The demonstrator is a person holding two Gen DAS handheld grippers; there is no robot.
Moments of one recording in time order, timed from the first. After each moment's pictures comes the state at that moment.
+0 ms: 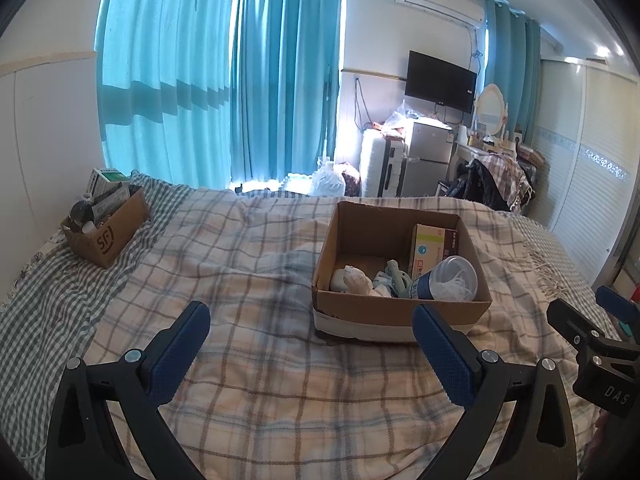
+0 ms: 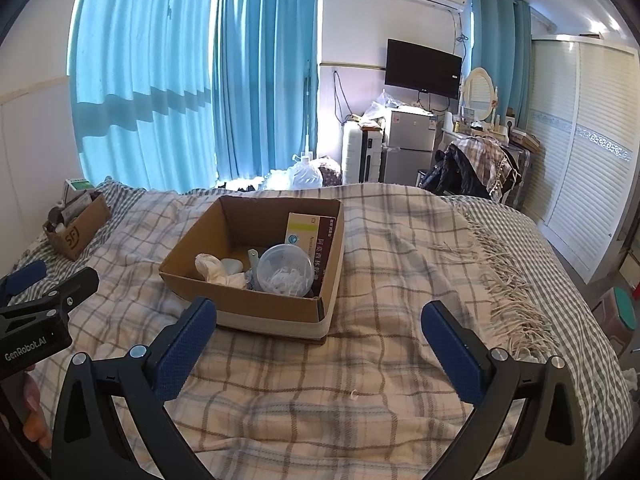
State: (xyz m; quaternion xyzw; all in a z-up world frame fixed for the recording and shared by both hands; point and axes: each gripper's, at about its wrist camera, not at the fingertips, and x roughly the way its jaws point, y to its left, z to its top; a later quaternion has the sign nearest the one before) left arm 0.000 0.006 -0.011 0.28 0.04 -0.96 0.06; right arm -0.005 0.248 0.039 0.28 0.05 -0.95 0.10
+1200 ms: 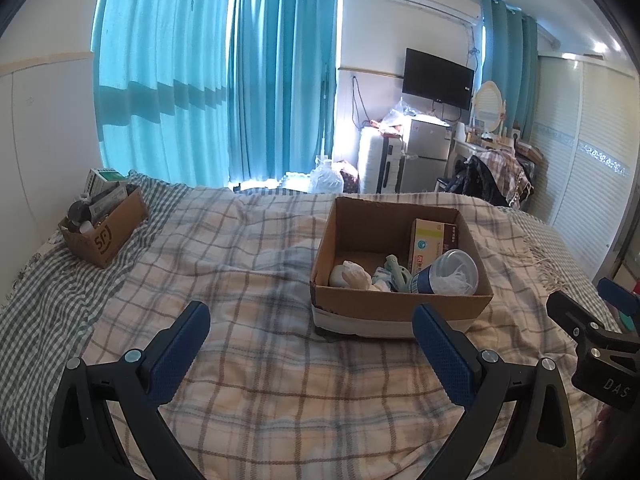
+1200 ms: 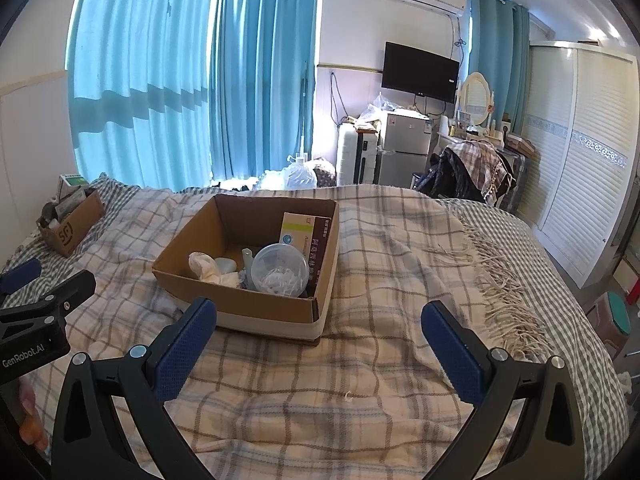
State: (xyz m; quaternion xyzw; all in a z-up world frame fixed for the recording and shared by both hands) left arm 0.000 0.008 -0.016 0.28 0.04 -0.96 0.05; right arm -0.006 0.248 0.034 0.28 0.05 -0.96 0.09
